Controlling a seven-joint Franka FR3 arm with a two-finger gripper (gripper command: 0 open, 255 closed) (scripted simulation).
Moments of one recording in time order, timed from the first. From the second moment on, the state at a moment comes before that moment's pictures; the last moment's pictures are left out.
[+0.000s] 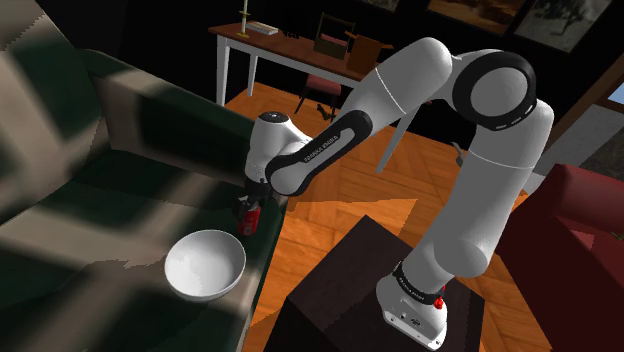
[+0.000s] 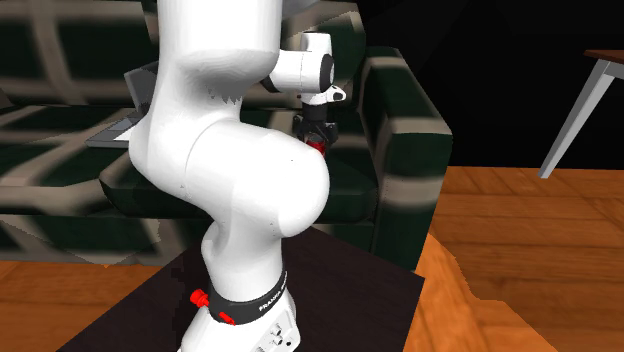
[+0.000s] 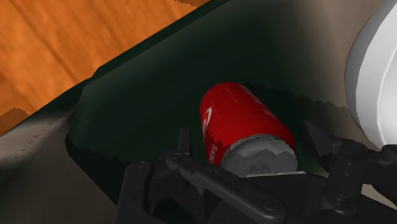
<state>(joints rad) 0.07 0.24 0.27 -2.35 -0.10 2.61 0.33</state>
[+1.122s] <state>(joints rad) 0.06 0.21 0.28 -2.34 -0.08 2.58 0.32</state>
